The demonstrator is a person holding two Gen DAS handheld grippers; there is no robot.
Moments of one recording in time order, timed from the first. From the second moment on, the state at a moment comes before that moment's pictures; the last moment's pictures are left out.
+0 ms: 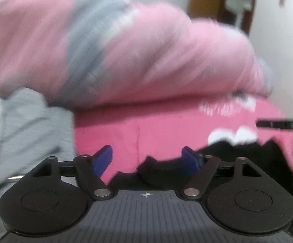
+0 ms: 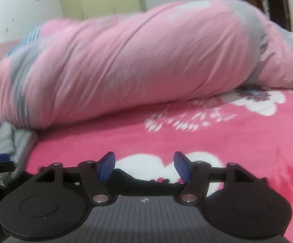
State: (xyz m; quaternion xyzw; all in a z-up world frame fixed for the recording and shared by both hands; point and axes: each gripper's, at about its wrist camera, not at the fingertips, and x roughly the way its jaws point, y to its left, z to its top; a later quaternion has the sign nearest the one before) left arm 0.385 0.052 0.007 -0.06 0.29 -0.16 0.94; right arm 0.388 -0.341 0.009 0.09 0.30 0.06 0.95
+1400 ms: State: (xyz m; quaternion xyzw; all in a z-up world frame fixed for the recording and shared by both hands) left arm 0.328 0.230 -0.060 -0.03 0.18 -0.03 0.98; right arm 0.460 0.076 -0.082 0.05 0.39 0.17 0.90
